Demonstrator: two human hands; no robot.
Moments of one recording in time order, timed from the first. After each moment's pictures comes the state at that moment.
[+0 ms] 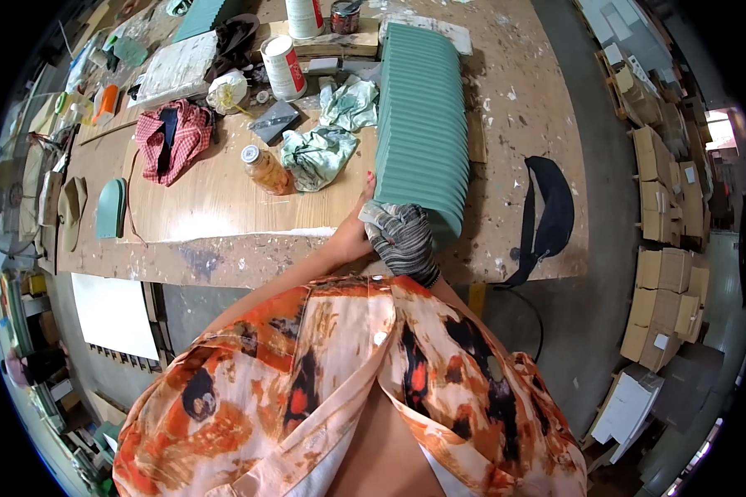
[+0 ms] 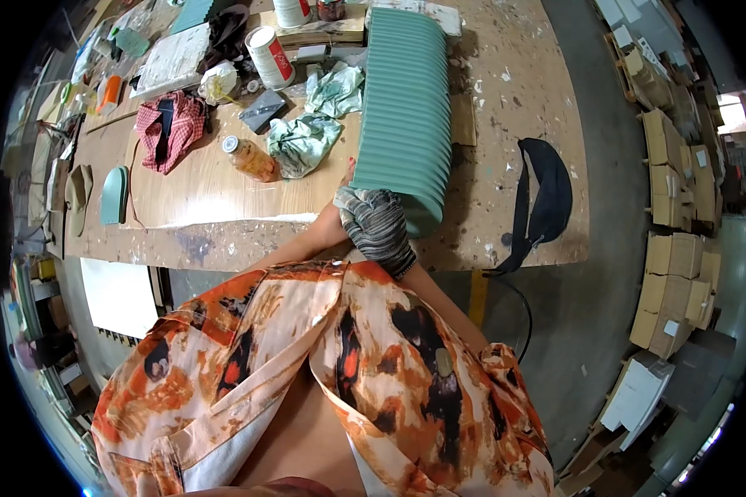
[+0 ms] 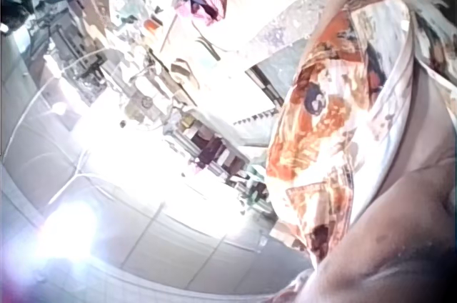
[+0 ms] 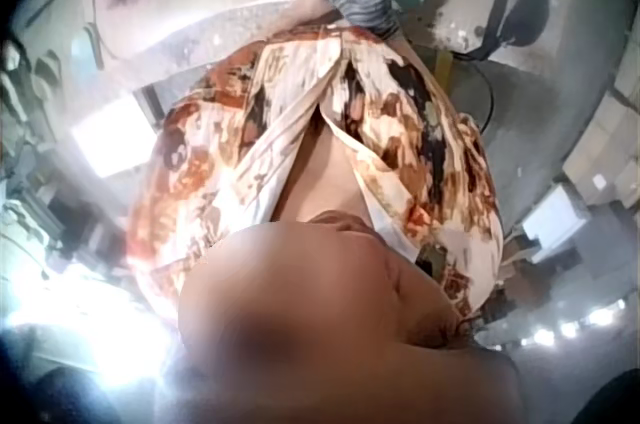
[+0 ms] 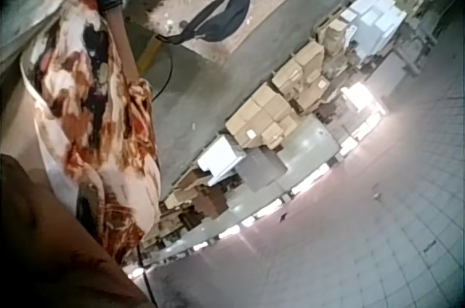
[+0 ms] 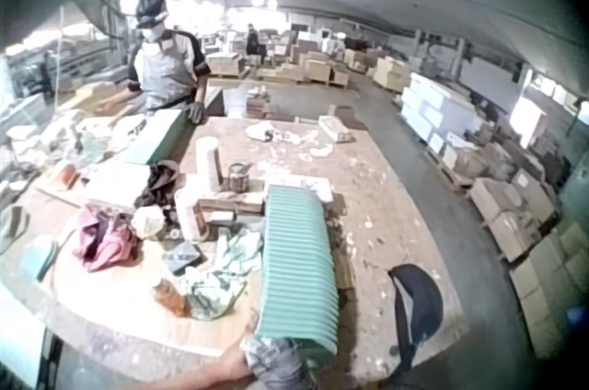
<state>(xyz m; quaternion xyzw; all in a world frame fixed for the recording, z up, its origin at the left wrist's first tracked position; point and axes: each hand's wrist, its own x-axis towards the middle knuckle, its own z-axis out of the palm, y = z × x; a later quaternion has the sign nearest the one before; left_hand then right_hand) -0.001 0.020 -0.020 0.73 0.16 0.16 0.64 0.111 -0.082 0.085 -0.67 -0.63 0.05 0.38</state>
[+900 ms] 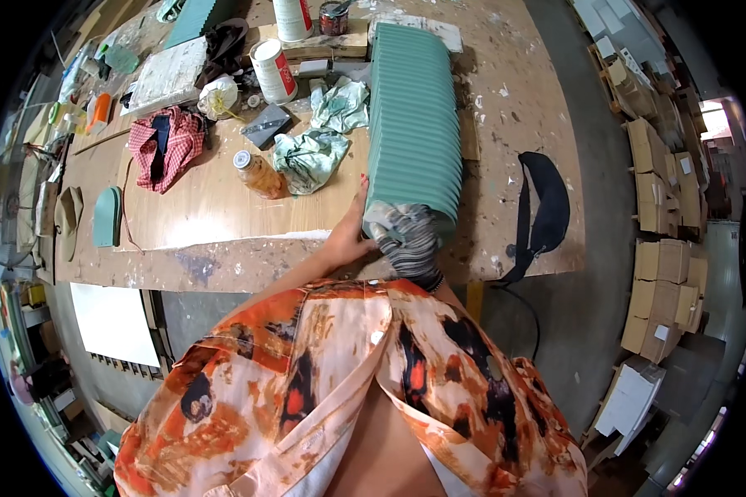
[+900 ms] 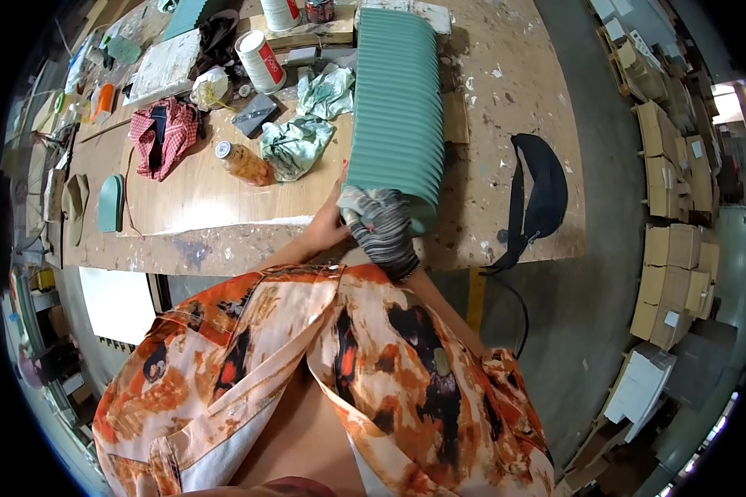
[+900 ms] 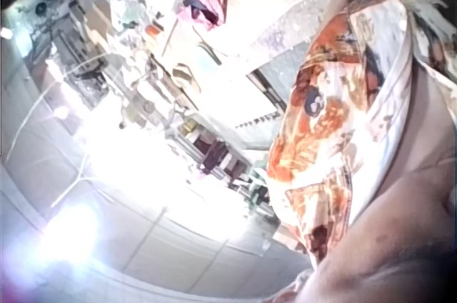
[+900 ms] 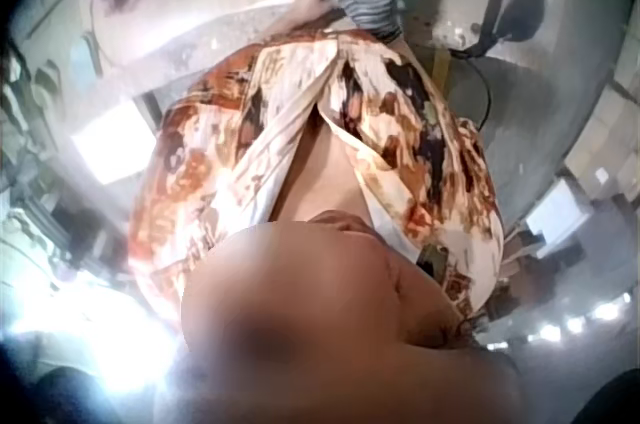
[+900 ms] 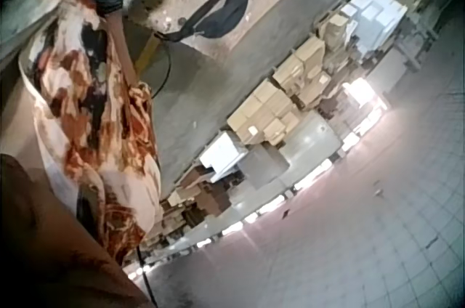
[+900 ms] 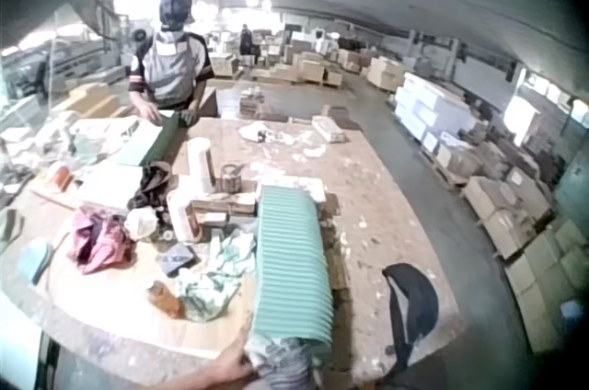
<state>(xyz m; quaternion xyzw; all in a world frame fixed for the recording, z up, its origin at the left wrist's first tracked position) -0.004 0.021 -0.007 0.80 0.13 0.18 0.56 0.113 -0.099 0.085 -0.73 -0.56 0.02 0.39</state>
